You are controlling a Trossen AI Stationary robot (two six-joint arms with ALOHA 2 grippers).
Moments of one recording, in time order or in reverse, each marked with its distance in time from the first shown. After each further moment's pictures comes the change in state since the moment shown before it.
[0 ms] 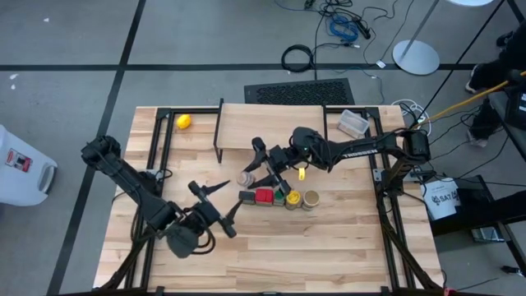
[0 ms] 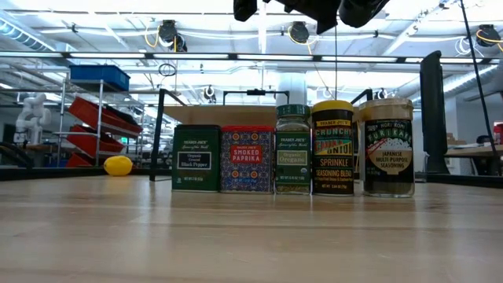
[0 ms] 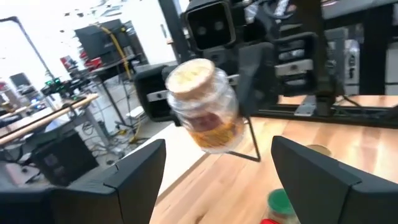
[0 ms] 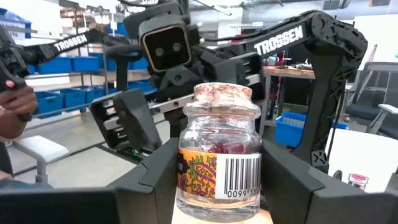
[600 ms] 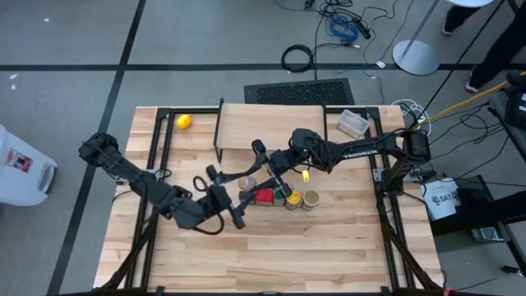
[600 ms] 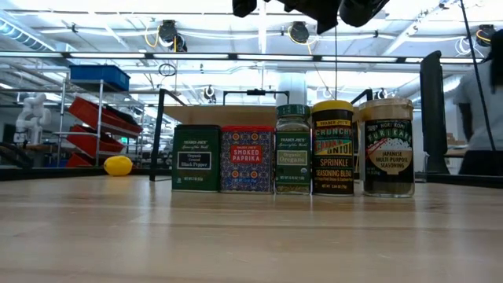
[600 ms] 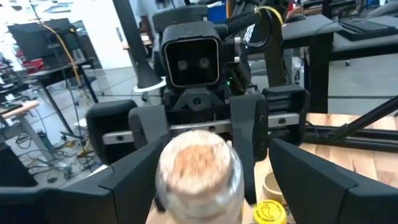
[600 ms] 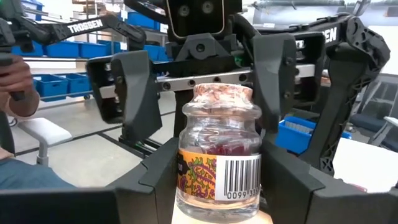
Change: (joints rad) left arm 0.153 -0.043 -0.005 0.179 0.351 0.165; right arm 0.006 0.000 0.000 -0.014 -0.027 -0.087
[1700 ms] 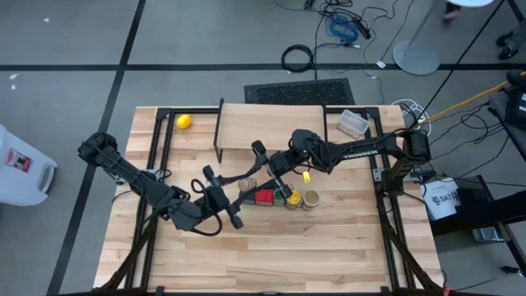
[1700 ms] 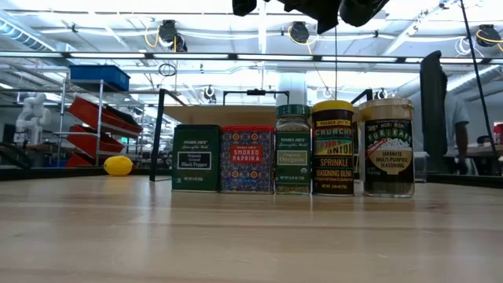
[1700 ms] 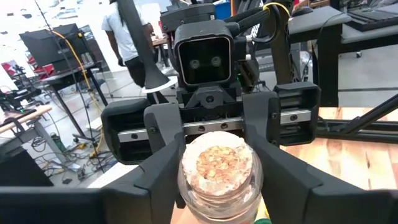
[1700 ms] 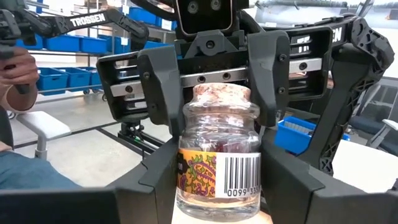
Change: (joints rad) left arm -0.016 -0.007 -0.005 -0.035 -0.037 0.018; right arm -0.001 -0.002 0.000 -0.009 0.004 -0.029
